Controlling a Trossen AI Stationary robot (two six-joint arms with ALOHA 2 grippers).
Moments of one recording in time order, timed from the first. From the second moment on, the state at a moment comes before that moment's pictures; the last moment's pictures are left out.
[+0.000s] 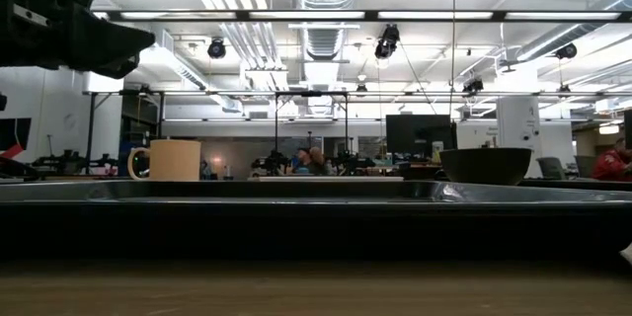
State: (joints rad) left arm -0.03 0.17 0.01 0.15 0.02 0.09; right arm 0.00 0.45 0.73 -0.39 -0.06 -0.06
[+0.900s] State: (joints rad) left arm -0.03 0.20 0.02 0.25 -0.21 0.09; right arm 0.01 0.02 0.05 0.15 -0.13 -0.04
